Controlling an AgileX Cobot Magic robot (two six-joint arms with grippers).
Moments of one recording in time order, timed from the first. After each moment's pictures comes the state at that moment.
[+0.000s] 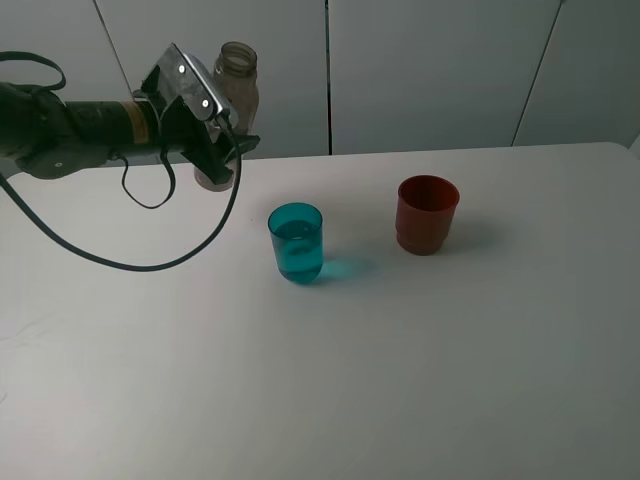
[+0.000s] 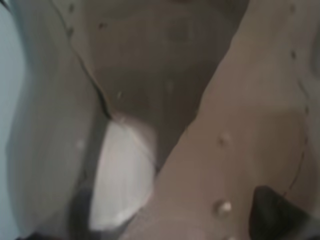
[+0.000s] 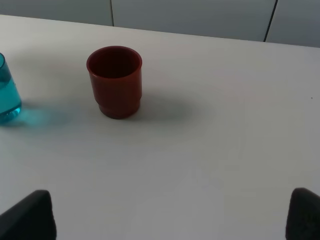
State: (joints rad) left arm -0.22 1.93 -1.04 0.86 -0.62 -0.14; right arm 0.01 0.00 -0.50 0.14 1.10 -0.17
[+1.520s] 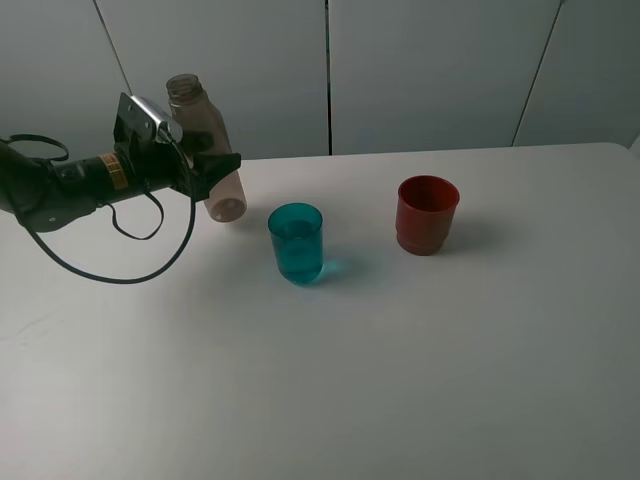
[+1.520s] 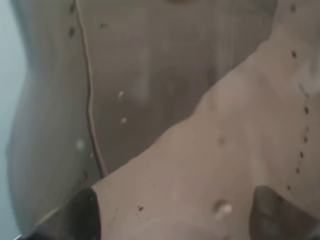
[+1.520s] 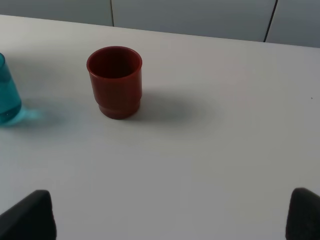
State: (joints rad) left arm -0.04 2.20 -1.05 0.92 -1.08 -0.35; right arm 0.01 0.00 -0.50 0.14 1.10 -0.17
